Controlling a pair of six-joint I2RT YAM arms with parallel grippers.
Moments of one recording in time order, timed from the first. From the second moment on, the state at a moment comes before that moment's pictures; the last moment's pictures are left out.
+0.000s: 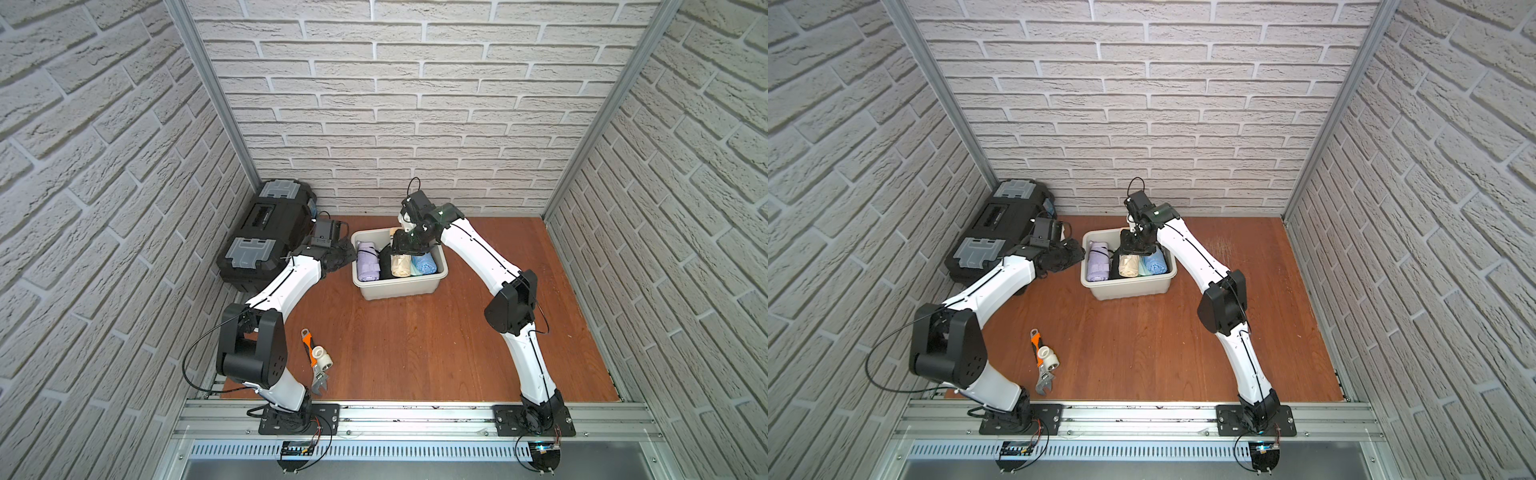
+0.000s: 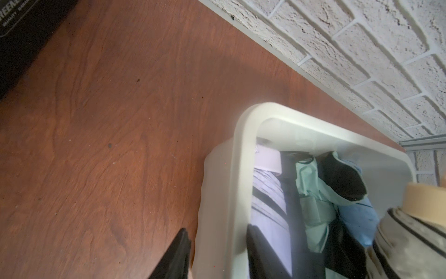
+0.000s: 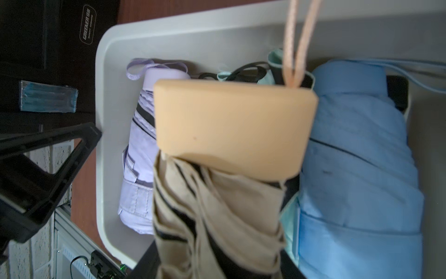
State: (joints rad) left arm -0.23 1.60 1.21 -0.44 0.08 -0.59; right arm 0.55 2.32 2.43 -1.19 -0.20 0.48
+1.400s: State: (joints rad) left arm -0.37 1.65 1.22 -0.36 -0.04 -0.54; right arm 0.31 1.44 1.41 -0.88 0.27 0.52
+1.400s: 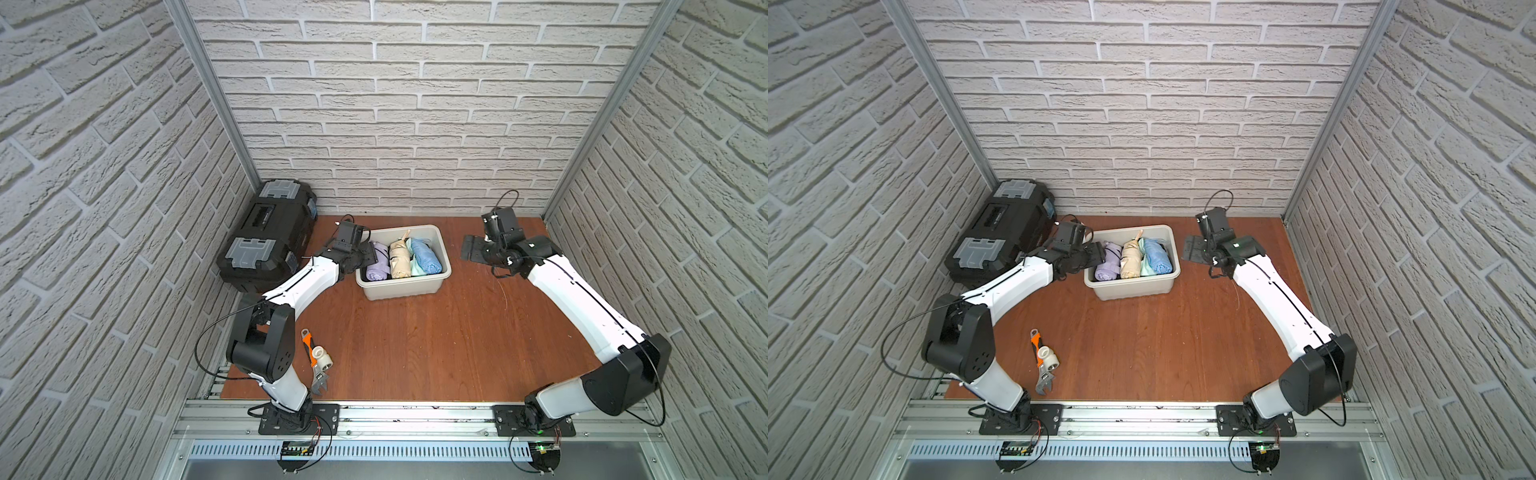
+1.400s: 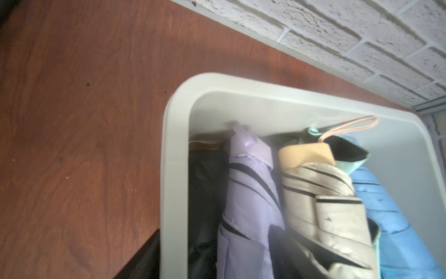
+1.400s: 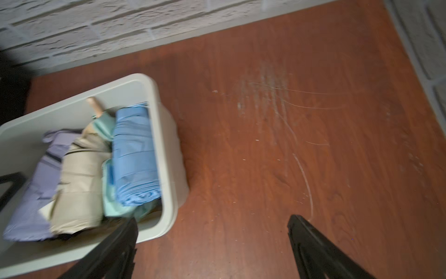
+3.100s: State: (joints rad) left arm 0.00 1.52 0.36 0.95 -0.28 0.05; right arm 0.00 1.53 0.42 0.63 0.11 -0.03
